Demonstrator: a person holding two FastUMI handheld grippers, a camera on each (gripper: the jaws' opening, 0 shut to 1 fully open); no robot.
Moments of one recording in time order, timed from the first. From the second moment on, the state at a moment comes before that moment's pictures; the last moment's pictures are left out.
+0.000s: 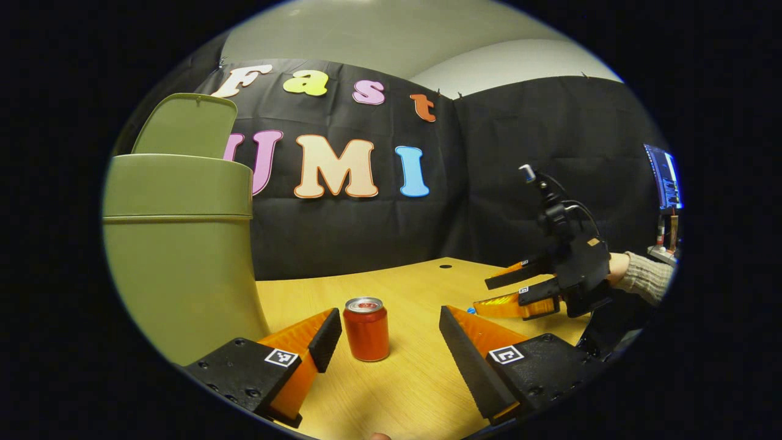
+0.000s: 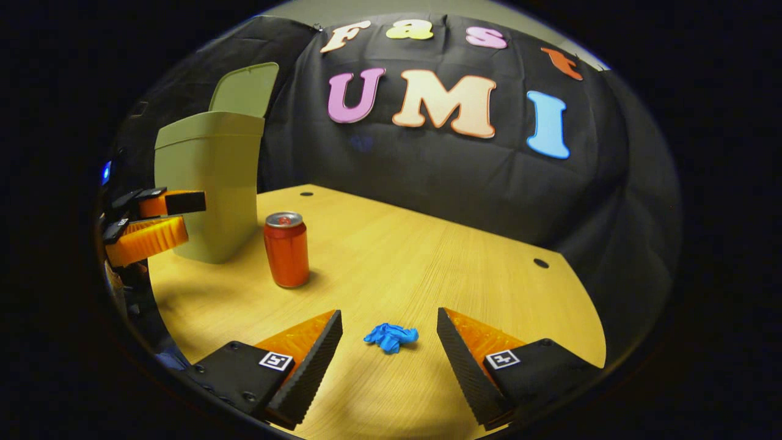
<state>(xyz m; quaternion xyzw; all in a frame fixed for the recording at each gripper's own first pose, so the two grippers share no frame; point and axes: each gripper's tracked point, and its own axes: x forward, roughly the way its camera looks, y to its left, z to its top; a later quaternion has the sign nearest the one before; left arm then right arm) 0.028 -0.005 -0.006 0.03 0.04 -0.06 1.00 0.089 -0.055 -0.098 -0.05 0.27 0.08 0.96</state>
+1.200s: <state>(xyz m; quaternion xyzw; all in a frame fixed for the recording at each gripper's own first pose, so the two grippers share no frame) 0.030 -0.009 -0.016 0.01 0.06 -0.07 1.00 0.111 -0.054 -0.148 -0.05 0.40 0.10 0.91</state>
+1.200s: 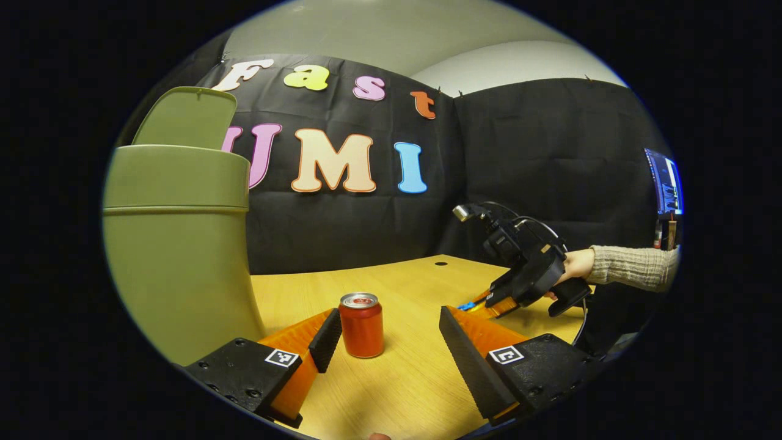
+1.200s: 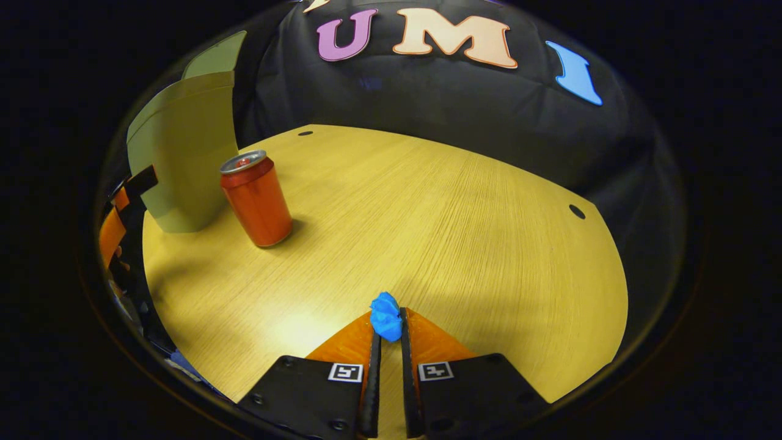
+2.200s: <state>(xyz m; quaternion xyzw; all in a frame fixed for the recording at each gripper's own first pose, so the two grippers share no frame) 0.026 -0.022 -0.022 0.00 0.08 -0.09 0.99 0.198 0.191 0.195 -0.08 0.12 0.30 0.94</state>
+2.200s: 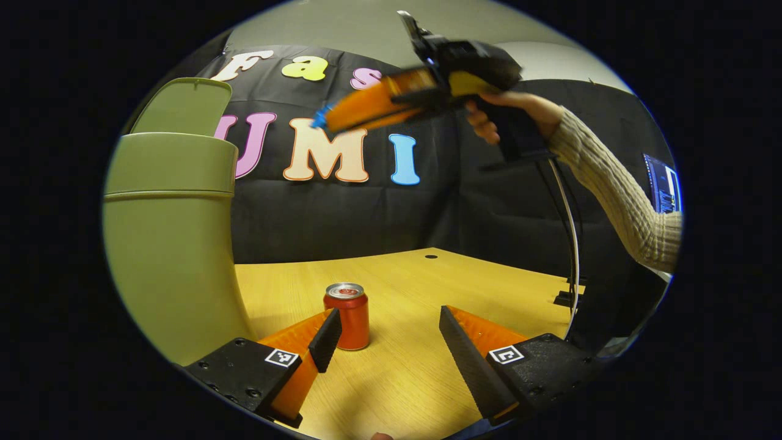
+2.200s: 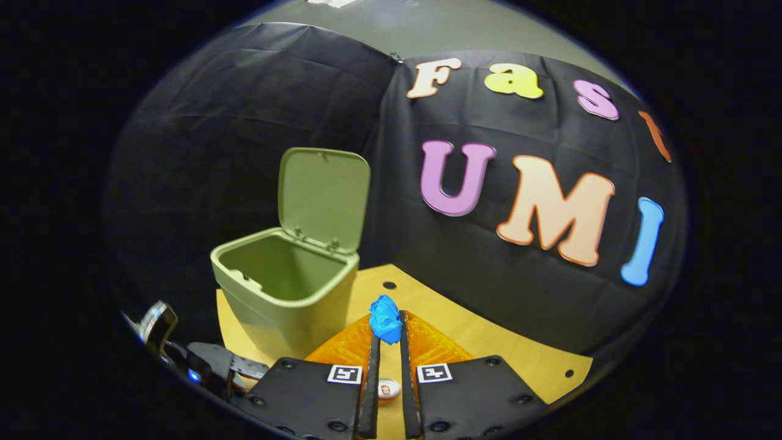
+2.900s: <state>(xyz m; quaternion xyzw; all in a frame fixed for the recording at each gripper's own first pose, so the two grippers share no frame) 0.023 -0.017 -0.013 -0.02 0.07 -0.08 0.99 0.201 0.334 0.155 -0.13 0.15 0.41 0.89</state>
